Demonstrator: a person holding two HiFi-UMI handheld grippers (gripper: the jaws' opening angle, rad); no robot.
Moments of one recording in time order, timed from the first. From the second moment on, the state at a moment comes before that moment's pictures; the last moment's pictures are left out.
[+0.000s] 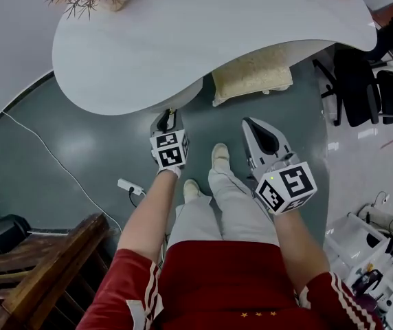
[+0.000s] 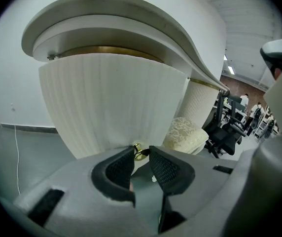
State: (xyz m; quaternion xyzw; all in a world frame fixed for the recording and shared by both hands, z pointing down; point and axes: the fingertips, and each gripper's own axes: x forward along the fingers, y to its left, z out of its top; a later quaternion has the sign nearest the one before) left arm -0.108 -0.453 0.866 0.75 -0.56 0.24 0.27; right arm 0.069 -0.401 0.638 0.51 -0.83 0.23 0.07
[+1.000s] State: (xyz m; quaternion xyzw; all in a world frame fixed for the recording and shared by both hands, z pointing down) left arm -0.122 -0.514 0.865 0.74 -0.59 0.22 0.25; right arm 0.064 -0.418 0.659 0.49 -0.83 0.24 0.09
